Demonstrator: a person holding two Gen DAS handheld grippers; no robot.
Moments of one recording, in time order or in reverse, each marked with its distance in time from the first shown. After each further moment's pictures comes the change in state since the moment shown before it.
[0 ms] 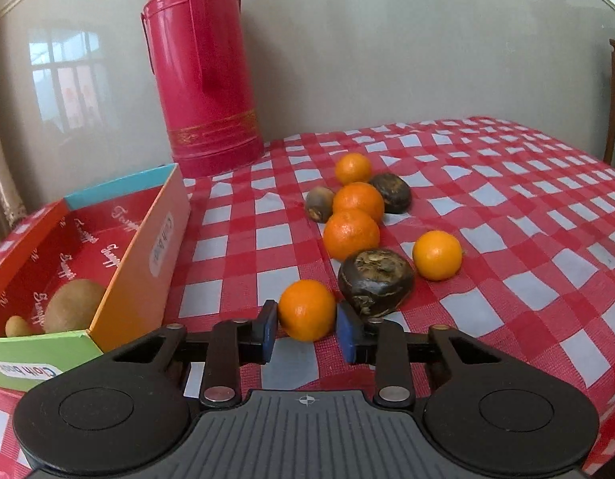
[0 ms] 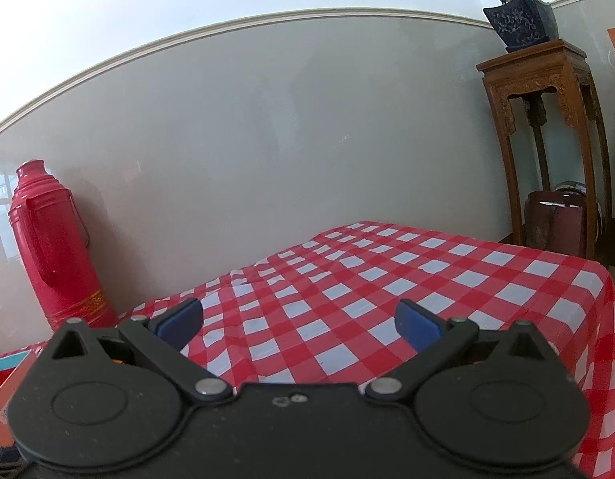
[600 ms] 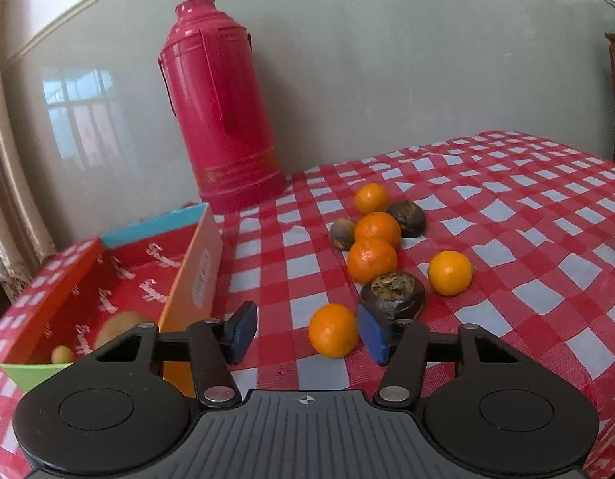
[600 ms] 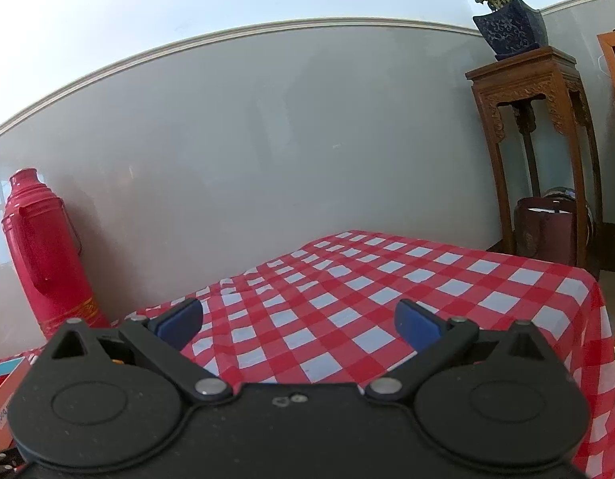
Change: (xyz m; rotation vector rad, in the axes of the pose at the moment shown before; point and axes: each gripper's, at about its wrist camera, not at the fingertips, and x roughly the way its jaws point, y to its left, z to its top) left arm -0.024 0.001 0.001 0.058 -0.088 0.082; right arm -0.004 -0.010 0.003 0.004 -0.025 -0.025
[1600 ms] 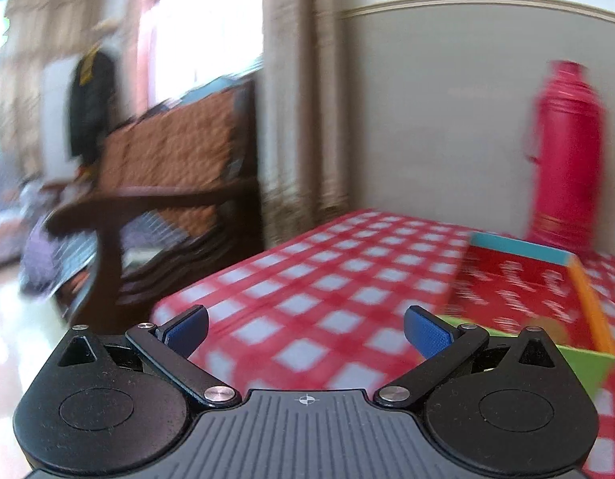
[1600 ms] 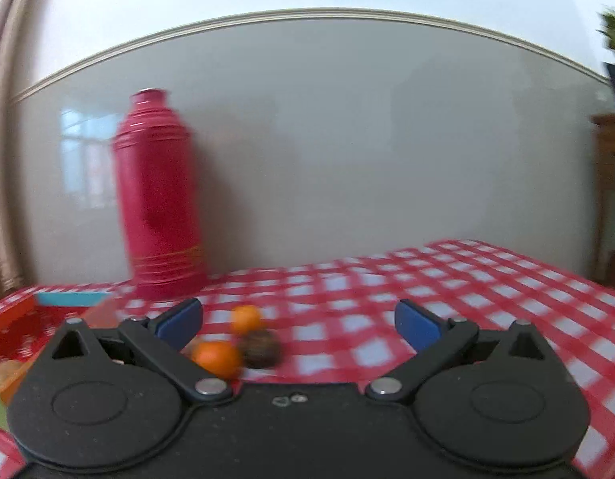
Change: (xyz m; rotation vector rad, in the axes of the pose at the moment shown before) left arm -0.093 0.203 -0.068 -0.433 -0.050 0.623; right arm 0.010 0.121 -0.030 -0.222 0.018 0.173
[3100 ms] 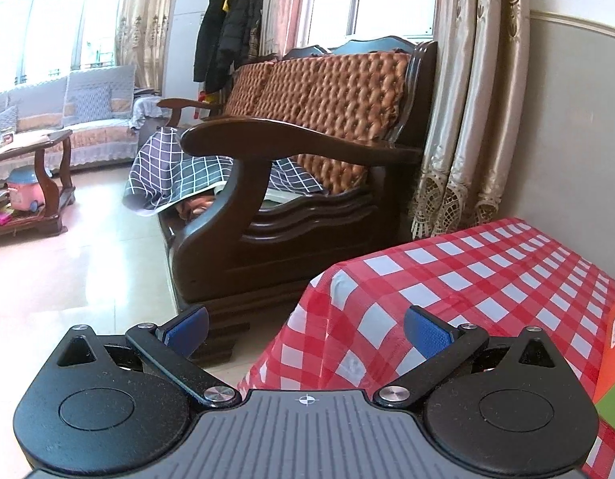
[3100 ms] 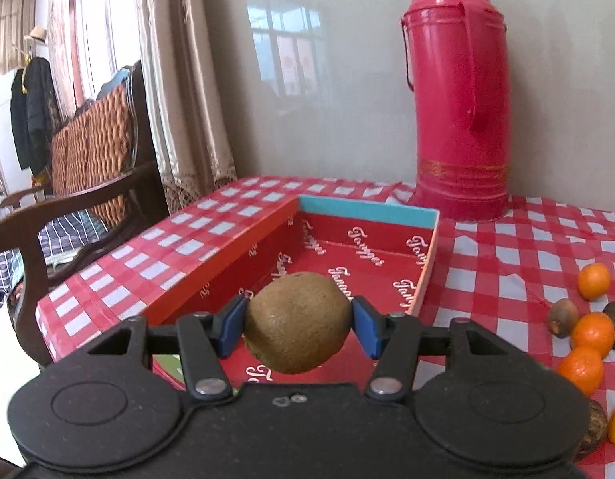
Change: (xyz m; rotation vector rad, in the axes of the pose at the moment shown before) left arm 0.046 0.150 -0.027 -0.321 0.144 0.324; right arm 0.029 0.230 -0.007 -0.217 0.392 0.639
